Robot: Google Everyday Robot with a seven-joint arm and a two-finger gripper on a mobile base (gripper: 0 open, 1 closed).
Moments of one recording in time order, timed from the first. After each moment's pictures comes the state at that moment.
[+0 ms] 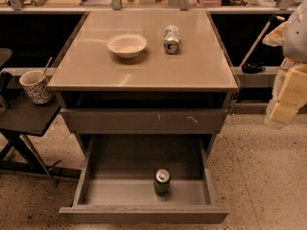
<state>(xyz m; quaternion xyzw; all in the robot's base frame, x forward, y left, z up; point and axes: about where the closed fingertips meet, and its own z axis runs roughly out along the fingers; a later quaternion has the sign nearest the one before) 0.438 -0.217 0.976 -0.60 0.78 -0.03 0.16</state>
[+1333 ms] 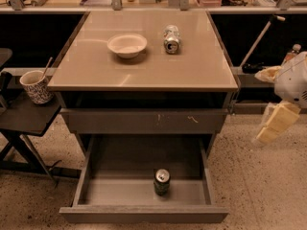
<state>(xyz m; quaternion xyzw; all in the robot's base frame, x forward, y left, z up) 0.465 -0.241 0.877 -0.58 0.78 0.06 0.23</state>
